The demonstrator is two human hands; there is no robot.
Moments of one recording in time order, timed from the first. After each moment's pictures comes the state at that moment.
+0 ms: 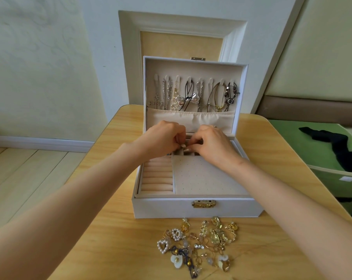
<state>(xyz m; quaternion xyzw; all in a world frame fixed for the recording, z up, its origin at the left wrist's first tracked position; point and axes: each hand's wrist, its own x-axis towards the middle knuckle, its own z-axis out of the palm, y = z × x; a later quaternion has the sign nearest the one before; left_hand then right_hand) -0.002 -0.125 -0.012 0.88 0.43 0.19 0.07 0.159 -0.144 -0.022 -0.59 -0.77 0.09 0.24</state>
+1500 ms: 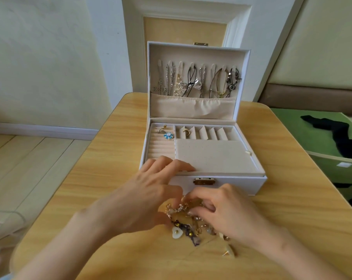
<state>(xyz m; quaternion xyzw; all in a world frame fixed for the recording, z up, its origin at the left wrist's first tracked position) -0.041 -0.272 -0.039 0.94 0.32 0.08 -0.02 0.164 -0.299 -0.049 -0.50 -0.83 0.17 0.18</state>
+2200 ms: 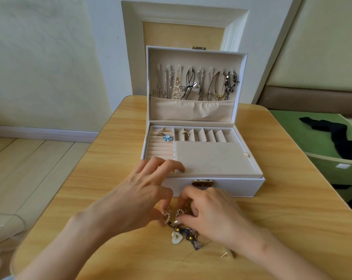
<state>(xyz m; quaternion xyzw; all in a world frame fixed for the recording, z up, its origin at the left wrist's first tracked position) -0.045 -0.273 -0.042 0.93 0.36 0.07 -0.05 0.143 -0.297 -0.051 -0.52 -0.83 0.14 0.13</state>
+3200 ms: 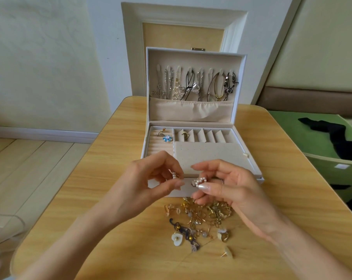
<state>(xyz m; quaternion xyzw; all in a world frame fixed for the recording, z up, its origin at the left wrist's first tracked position) -0.038 -0.274 -0.030 0.78 0.35 0.39 0.35 0.170 -0.298 -0.025 -0.40 -0.53 0.60 0.45</state>
